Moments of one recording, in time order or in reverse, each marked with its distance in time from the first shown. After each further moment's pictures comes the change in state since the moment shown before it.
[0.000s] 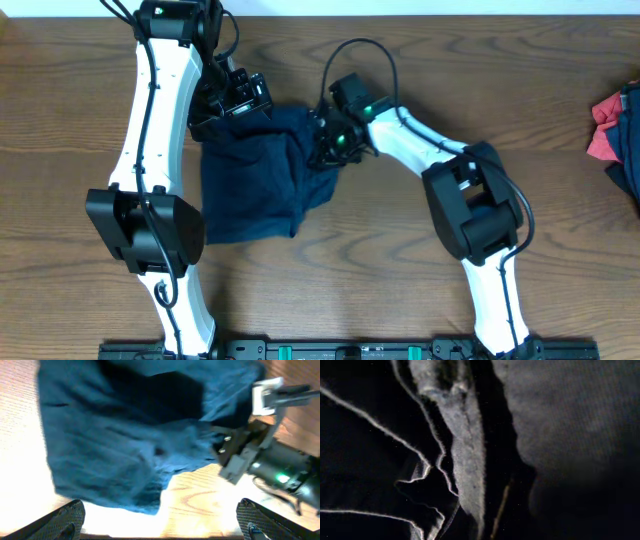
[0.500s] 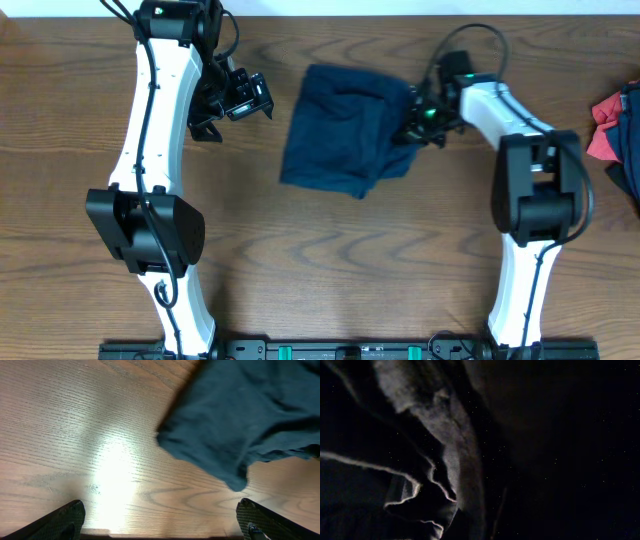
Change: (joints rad) left arm 0.000 0.000 0.000 0.001 0.000 0.000; right arm -0.405 -0.008 0.006 -0.198 0.033 -0.030
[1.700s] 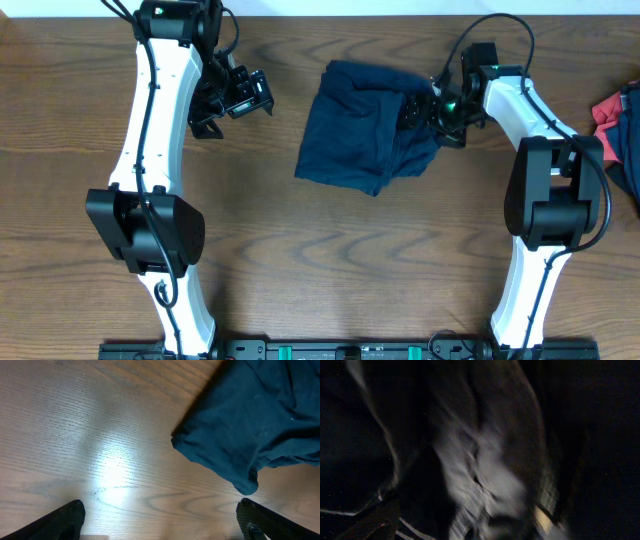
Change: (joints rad) left arm 0.000 0.000 0.000 0.027 0.000 0.000; right arm -0.056 -0.040 0.027 -0.093 0.028 -0.107
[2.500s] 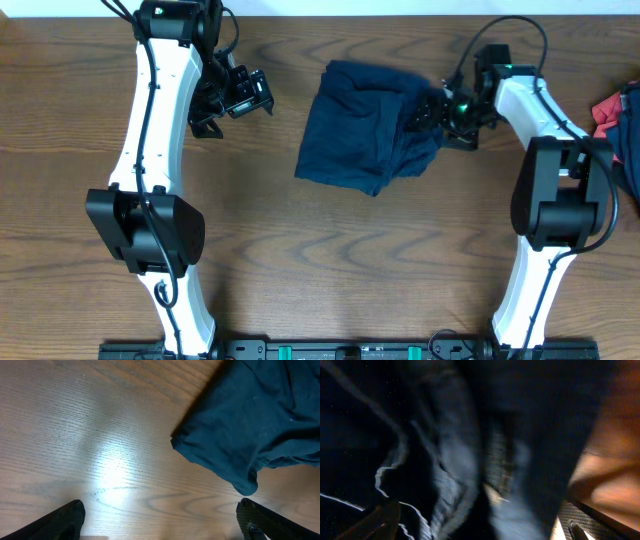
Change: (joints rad) left arm 0.000 0.000 0.000 0.004 0.000 0.000; right arm -0.023 -0.006 0.000 -0.015 0.013 -0.037
